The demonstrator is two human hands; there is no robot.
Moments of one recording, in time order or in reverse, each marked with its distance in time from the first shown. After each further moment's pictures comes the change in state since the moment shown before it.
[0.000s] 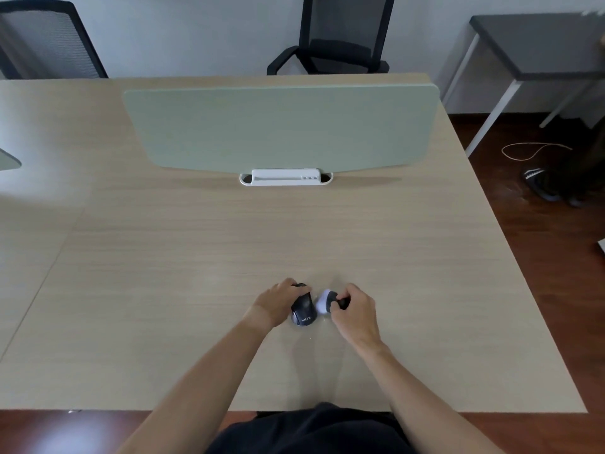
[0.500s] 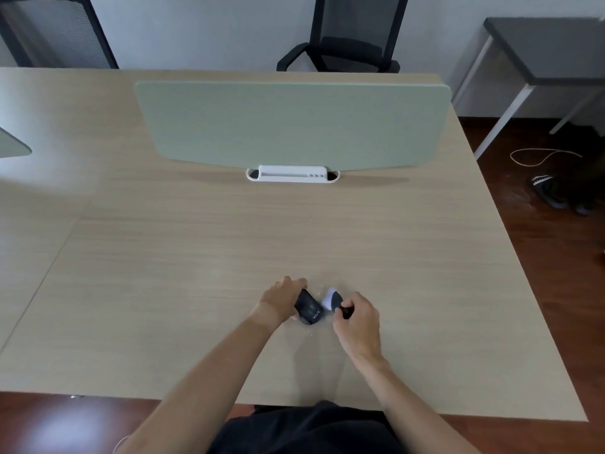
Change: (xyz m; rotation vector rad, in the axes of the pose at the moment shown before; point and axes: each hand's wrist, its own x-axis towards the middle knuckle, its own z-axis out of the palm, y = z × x) left_hand -0.001 0.010 -0.001 -0.087 -0.029 -0.205; right_hand -0.022 0.007 0.004 -0.019 0.082 -0.051
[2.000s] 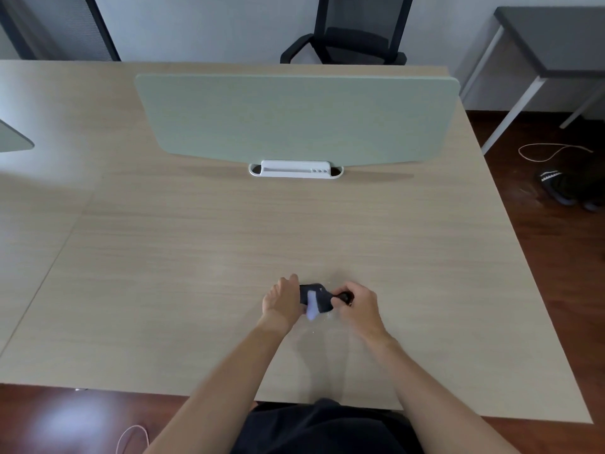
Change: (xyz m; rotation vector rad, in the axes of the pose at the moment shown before) left_hand -0.003 0.012 0.012 -0.185 0.147 -0.237; right_hand 0.033 -0.003 -0.004 0.097 -0.220 -0.065
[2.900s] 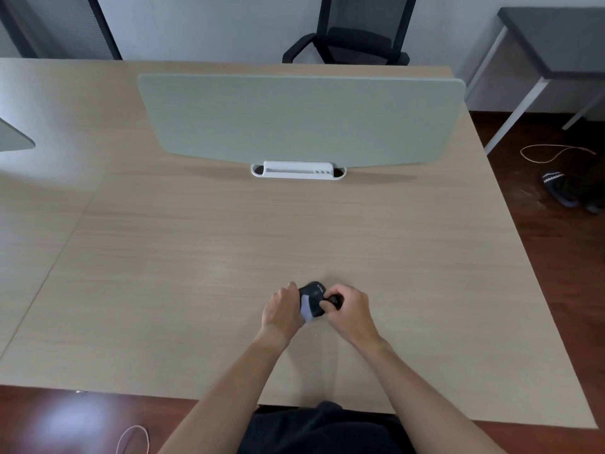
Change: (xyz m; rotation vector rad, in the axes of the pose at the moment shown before) left_hand -0.010 -0.008 0.017 -0.069 0.170 0.008; right_hand 0.001 -0.009 0.019 -0.093 -0.019 -0.083
